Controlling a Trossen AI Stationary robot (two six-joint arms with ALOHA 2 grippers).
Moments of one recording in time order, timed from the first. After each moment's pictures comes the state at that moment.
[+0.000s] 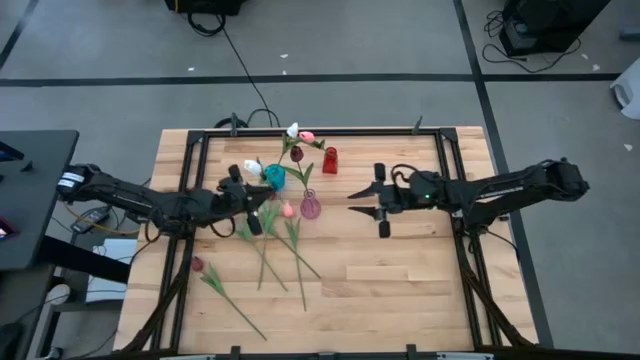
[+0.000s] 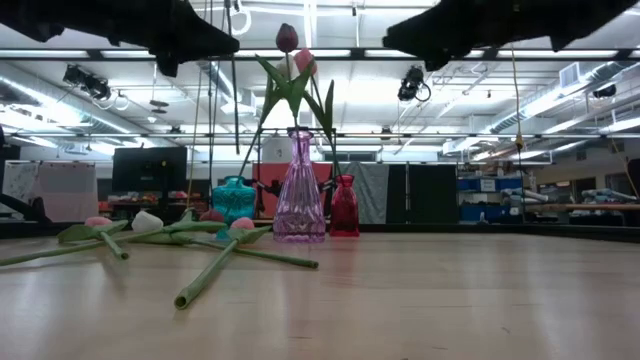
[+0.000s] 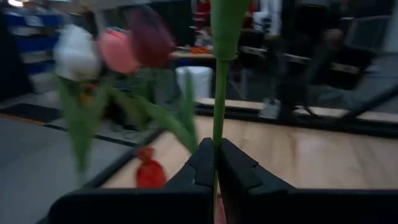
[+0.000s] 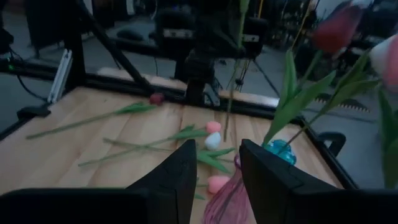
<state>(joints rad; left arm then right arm) -0.19 0.86 0.42 0.44 -0.62 0.02 0.00 1.12 0.59 0.40 0.00 -0.18</state>
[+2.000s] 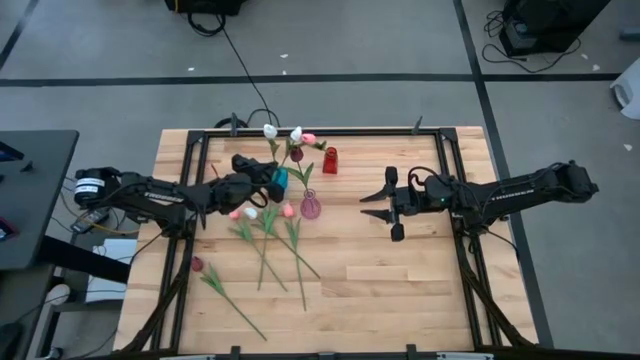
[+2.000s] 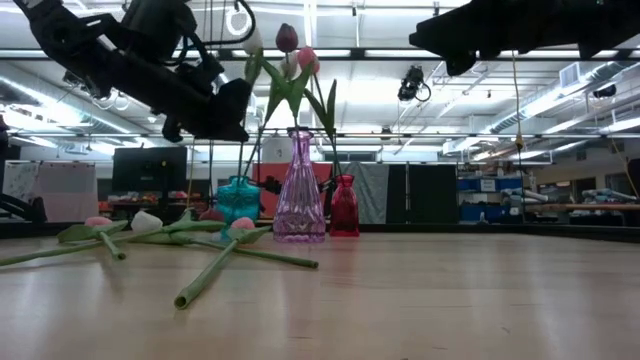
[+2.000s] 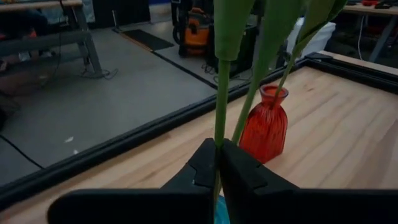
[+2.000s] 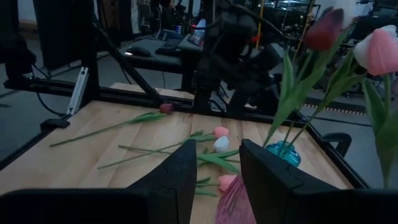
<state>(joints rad) 0.14 1.21 0.42 0.49 -0.73 -0.26 0.02 0.98 0.46 0.43 0.00 -0.13</state>
